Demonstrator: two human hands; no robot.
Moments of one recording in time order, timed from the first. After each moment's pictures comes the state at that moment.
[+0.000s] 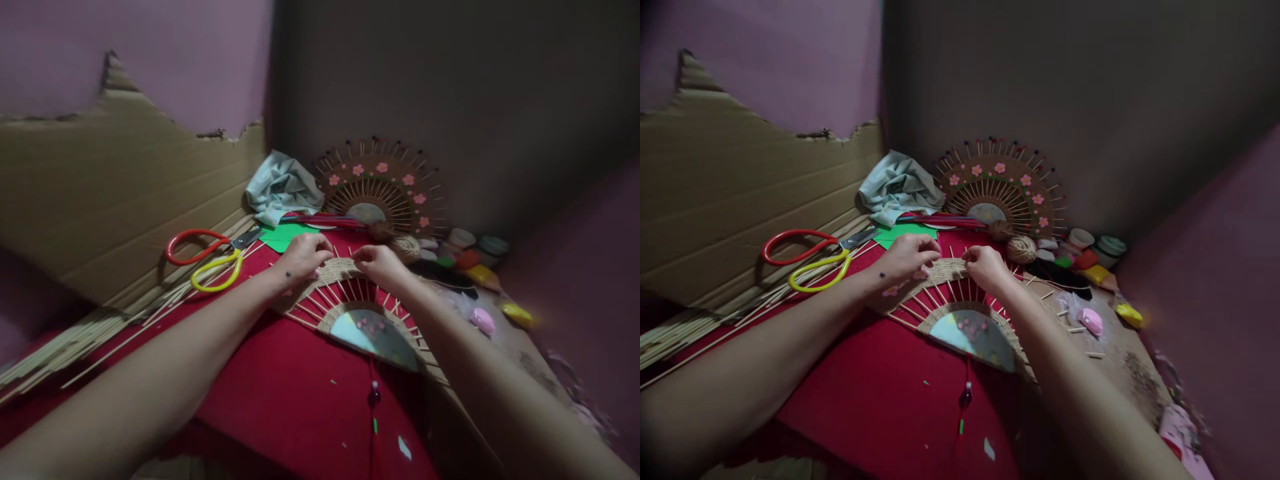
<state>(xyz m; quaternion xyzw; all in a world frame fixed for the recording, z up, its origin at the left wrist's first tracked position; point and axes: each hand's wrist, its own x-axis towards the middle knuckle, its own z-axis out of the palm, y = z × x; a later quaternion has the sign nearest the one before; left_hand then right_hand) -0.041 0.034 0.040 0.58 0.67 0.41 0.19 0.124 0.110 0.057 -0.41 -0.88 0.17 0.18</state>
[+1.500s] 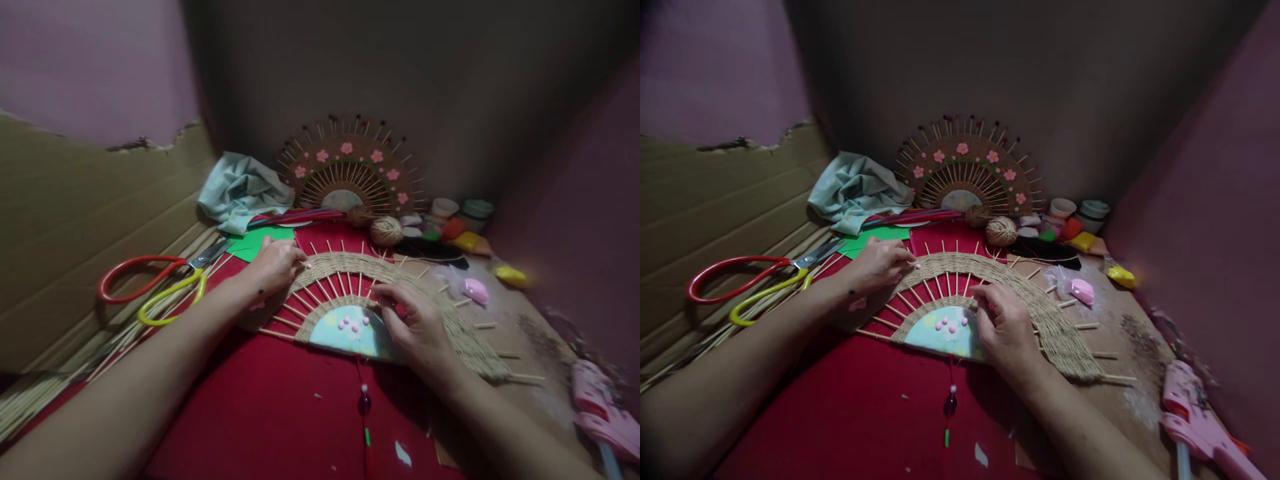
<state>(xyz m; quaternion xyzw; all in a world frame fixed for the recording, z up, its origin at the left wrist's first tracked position) -0.047 0.048 0.038 0.75 0.65 0.08 -0.03 0.215 0.038 0.007 -0.34 -0.82 0.15 0.43</state>
